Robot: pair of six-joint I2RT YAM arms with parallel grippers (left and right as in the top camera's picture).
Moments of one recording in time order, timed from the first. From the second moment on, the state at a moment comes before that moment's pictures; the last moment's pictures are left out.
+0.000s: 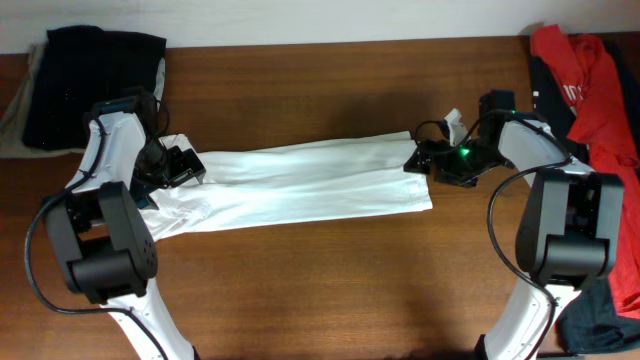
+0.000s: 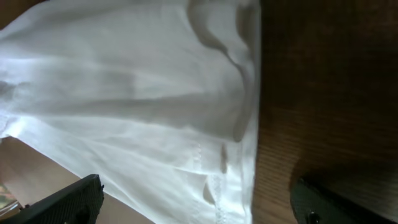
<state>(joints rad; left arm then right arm) 0.16 2.12 1.65 -1.20 0.03 -0.40 -0.12 2.08 1.41 -0.83 -0.61 -0.05</state>
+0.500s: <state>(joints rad) 0.16 2.12 1.65 -1.19 0.03 -0.40 -0.11 2.06 1.41 -0.86 -0.31 0.27</state>
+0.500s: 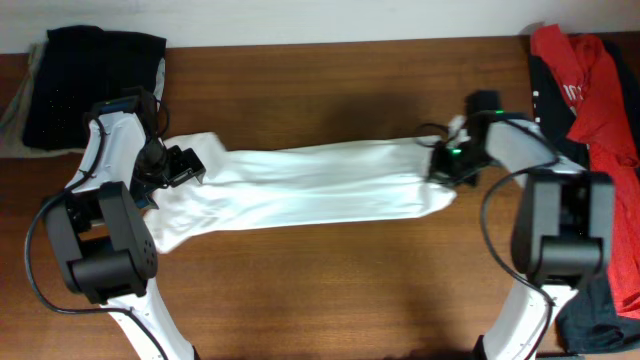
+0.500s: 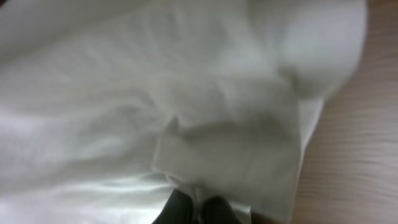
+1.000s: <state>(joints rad) 0.16 2.12 1.64 -1.17 0.03 -0.40 0.32 1.86 1.44 -0.81 -0.12 0.29</state>
